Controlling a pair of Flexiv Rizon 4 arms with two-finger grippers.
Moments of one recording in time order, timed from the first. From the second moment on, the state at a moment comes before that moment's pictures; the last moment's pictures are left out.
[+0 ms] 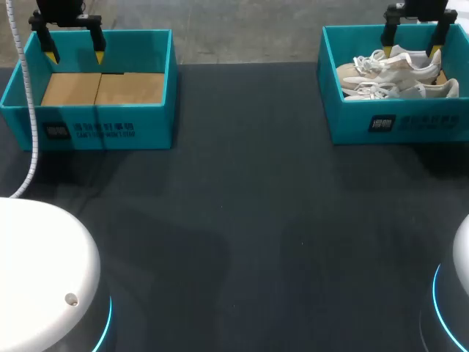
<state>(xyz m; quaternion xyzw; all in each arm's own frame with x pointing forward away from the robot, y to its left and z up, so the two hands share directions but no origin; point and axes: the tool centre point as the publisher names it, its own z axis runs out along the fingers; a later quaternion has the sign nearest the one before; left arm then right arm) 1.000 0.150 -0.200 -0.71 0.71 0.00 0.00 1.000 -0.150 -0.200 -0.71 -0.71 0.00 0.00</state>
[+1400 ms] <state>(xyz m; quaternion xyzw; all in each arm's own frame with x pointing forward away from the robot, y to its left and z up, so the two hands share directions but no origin) 1.000 0.150 -0.200 -0.71 0.71 0.00 0.00 1.021 -0.265 -0.241 -0.76 -0.65 0.02 -0.05</state>
